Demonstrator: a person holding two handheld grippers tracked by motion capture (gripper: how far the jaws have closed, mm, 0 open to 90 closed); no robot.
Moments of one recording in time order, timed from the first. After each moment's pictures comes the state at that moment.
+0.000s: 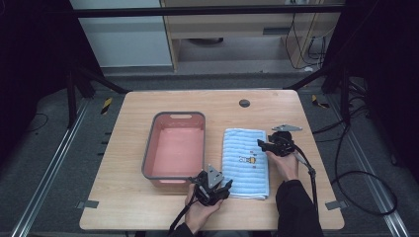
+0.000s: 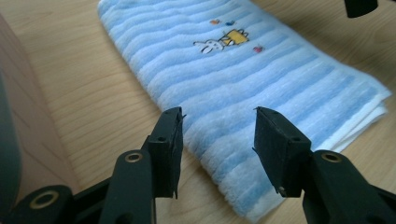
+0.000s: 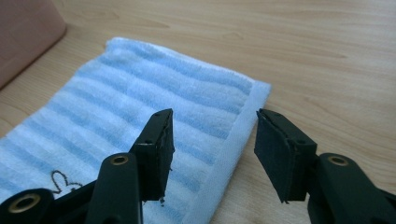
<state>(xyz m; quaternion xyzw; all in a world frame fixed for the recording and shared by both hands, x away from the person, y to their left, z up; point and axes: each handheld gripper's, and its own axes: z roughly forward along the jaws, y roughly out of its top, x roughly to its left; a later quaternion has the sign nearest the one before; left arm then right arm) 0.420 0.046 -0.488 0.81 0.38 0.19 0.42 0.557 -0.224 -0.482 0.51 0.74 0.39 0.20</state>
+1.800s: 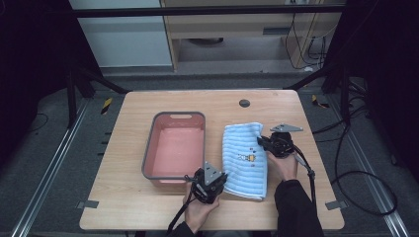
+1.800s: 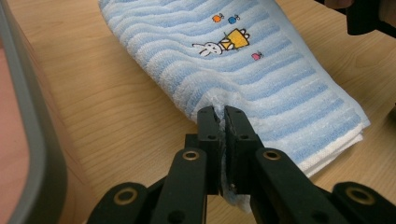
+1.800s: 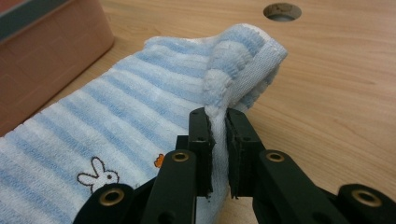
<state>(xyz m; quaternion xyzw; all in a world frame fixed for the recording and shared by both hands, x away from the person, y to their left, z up) 0.416 0.051 -0.465 0.79 0.39 0.18 0.44 0.540 -0.215 -0.458 0.47 0.74 0.43 0.20</state>
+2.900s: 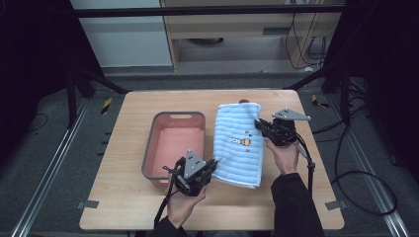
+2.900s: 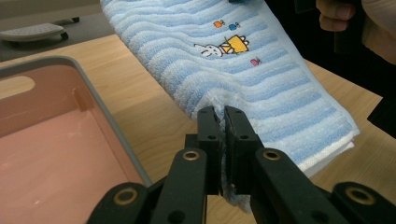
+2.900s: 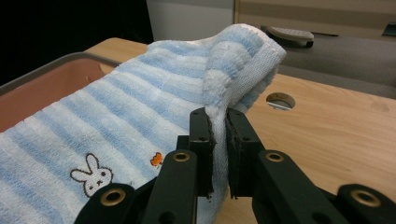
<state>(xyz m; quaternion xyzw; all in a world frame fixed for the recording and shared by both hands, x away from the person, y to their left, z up) 0.409 0.087 -0.393 0.77 0.36 0.21 0.48 0.526 -0.197 -0.382 0.44 0.71 0.49 0.25</state>
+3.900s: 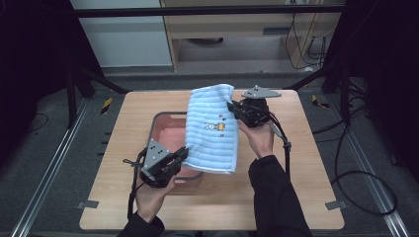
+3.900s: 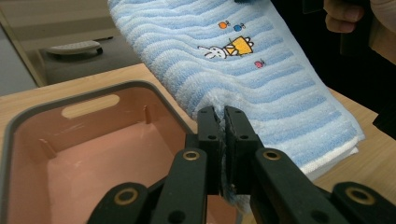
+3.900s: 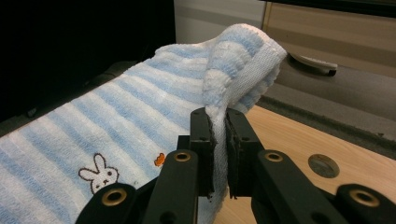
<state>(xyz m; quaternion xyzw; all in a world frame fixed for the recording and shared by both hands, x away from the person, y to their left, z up) 0.409 0.157 -0.353 0.73 0.39 0.25 0.50 0.545 -0.118 -0.321 0.38 0.73 0.50 0.25</state>
